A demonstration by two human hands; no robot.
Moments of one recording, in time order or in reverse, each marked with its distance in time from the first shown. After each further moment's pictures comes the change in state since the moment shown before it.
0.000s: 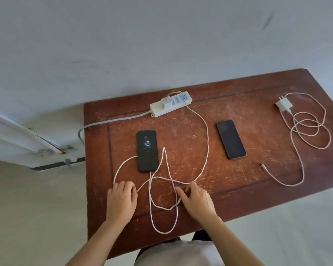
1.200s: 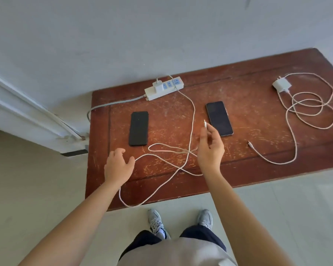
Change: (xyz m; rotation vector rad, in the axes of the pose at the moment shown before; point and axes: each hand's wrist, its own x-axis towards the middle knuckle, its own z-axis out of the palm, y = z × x) left_hand -0.016 0.088 -0.027 -0.142 0.047 -0.449; right_hand -0.010 0.024 -0.110 0.968 0.451 -0.109
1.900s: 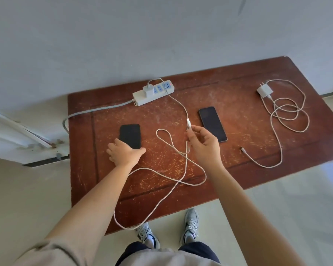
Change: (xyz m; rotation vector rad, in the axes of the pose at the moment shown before) left_hand 0.099 0.050 0.030 -0.063 -0.077 -0.231; right_hand 0.022 -0.037 0.036 -0.190 -0.192 0.015
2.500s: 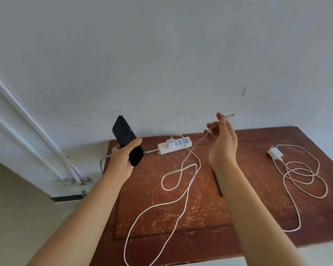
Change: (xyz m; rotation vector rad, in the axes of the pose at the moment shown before) left_hand -0.046 0.038 -0.182 -1.496 -0.330 0.215; right_hand 0.025 -0.161 -0.020 0.865 0.040 -0.153
